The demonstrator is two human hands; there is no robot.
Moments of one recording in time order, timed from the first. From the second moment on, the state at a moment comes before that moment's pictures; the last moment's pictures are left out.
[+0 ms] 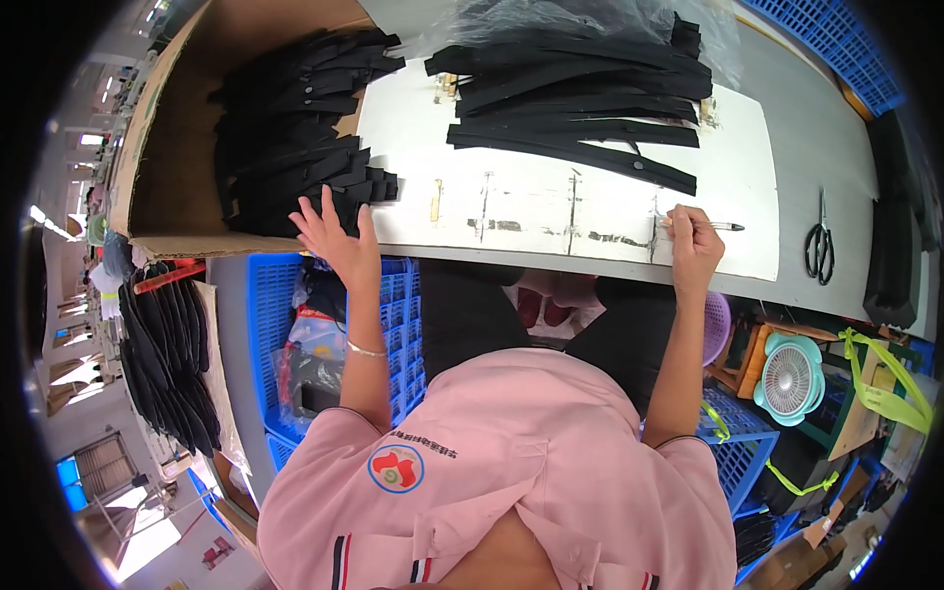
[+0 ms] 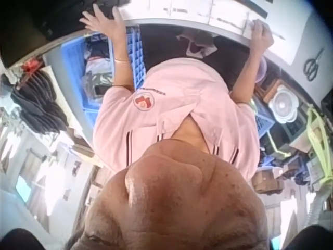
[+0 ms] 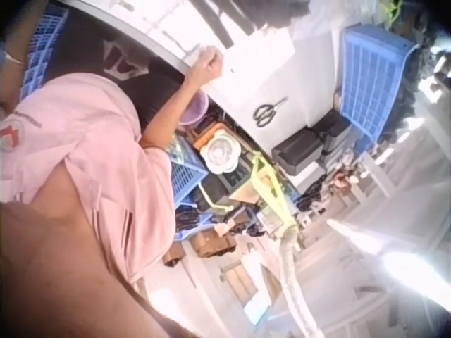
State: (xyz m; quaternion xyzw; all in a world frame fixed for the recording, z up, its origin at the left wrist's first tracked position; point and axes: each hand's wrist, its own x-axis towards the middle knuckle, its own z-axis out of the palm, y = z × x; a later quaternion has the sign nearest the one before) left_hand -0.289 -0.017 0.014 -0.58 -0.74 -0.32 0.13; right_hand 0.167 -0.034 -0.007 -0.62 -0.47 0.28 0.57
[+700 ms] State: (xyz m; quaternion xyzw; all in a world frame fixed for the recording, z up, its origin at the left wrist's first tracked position) left_hand -0.364 0.110 0.009 -0.52 -0.77 -0.34 0.13; right_hand 0.164 -0.031 -0.001 -0.63 -0.47 0.30 0.54
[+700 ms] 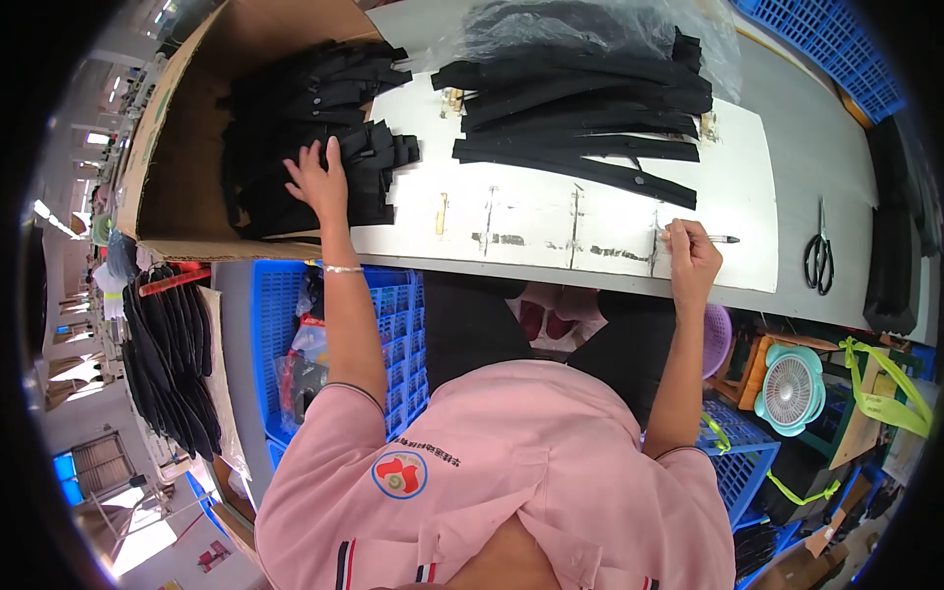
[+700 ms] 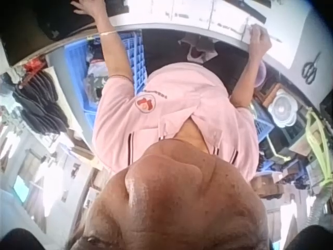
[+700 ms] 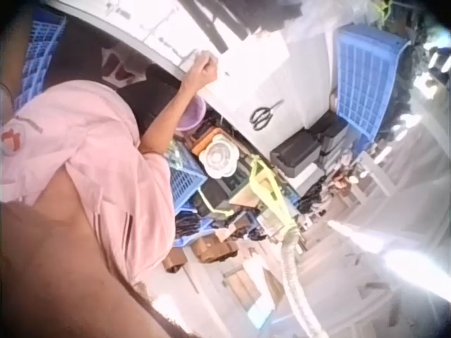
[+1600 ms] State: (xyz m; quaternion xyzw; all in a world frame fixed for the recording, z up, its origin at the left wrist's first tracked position) left_hand -0.340 0.101 0.004 -0.64 -0.66 -0.36 0.13; right_hand 0.163 -0.031 0.001 -0.64 -0.48 0.29 0.53
